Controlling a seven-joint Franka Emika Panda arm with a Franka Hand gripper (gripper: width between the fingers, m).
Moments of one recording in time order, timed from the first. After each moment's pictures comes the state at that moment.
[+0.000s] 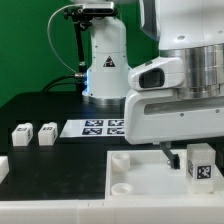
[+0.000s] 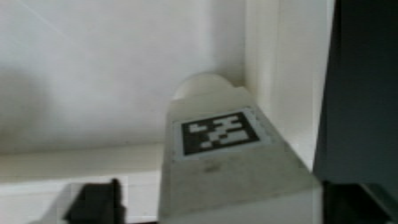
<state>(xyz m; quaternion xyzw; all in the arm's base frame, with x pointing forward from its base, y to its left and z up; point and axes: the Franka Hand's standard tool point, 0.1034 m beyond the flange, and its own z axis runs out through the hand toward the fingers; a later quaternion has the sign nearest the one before) 0.642 0.114 0.068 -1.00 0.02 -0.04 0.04</state>
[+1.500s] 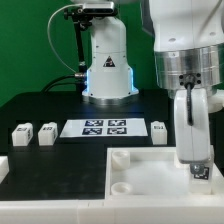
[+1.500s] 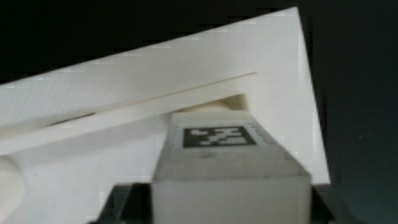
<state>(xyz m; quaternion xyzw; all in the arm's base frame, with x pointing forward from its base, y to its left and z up) 0.639 0.112 0.067 -0.58 0.81 0.03 0.06</state>
